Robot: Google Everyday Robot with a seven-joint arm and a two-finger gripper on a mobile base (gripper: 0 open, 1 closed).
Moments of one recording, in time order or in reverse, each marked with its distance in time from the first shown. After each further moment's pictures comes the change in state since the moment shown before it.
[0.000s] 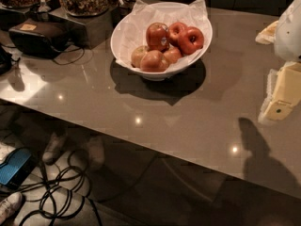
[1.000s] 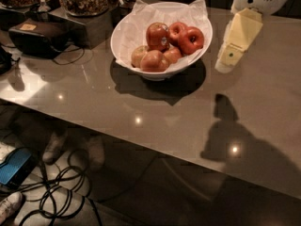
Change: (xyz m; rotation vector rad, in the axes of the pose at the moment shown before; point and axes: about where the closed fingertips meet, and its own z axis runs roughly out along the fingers) arm -0.066 -0.073 0.000 -0.048 -0.013 0.145
